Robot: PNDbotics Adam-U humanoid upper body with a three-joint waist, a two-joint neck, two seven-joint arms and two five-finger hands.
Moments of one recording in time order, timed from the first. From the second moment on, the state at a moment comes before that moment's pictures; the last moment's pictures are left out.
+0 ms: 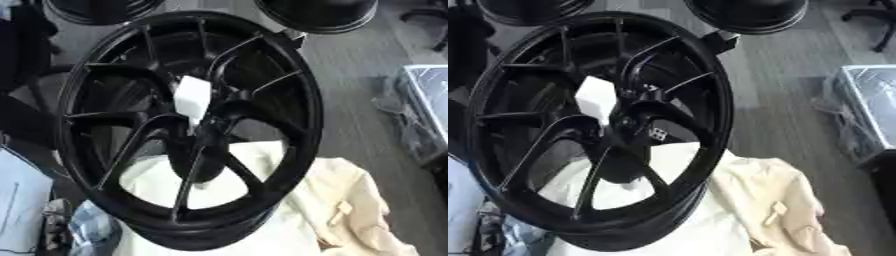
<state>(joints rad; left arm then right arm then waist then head) -0.32 0.43 0.12 -1.74 0.39 0.06 0.54 -1.22 -0.70 0.43 -1.90 -0.08 0.19 0.19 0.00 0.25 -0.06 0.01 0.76</state>
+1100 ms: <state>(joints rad) -0.30 0.47 0.12 -1.73 0.39 0.06 0.53 -1.36 -0.43 0.80 -1.63 0.17 -0.15 0.57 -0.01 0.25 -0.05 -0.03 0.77</state>
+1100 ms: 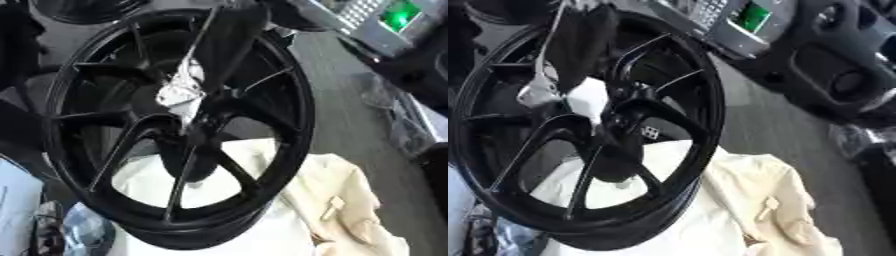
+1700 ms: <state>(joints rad) -0.30 0.47 0.12 -1.72 0.39 0.06 0.53 -1.34 -0.40 0.70 -1.39 0.22 -0.30 0.82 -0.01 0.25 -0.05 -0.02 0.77</state>
